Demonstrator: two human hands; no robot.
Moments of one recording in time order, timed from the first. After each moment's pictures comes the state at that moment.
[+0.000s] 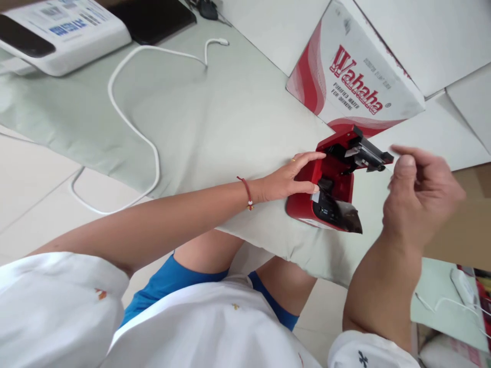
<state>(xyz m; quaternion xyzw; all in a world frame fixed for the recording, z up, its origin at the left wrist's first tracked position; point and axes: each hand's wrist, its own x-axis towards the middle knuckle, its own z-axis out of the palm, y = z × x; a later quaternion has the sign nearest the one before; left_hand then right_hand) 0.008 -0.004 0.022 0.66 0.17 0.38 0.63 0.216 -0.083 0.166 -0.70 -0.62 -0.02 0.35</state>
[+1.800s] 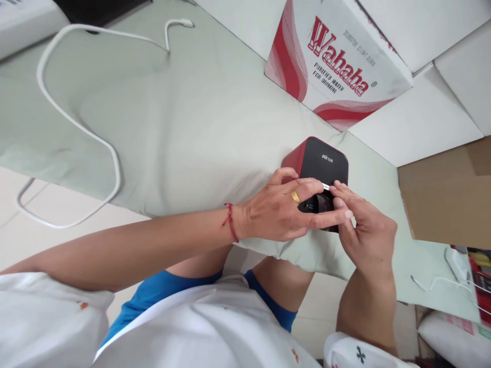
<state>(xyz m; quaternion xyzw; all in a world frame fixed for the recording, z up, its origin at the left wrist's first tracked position) 0.019 -0.069 0.031 0.85 0.15 0.50 0.02 0.219 -0.155 0.129 -0.63 -0.74 -0.04 0.23</state>
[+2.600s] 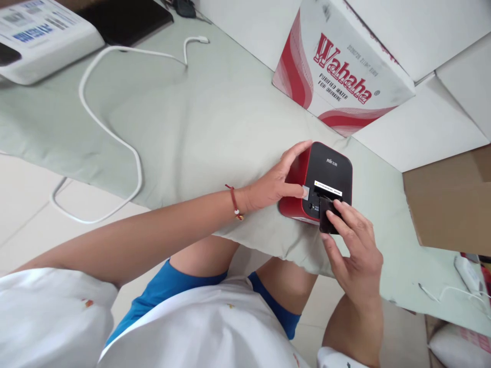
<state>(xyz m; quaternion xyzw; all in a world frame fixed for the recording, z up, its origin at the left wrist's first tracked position) 0.013 -0.023 0.015 0.62 0.14 0.44 0.64 0.210 -0.197 0.113 -0.56 -0.80 -0.05 0.22</state>
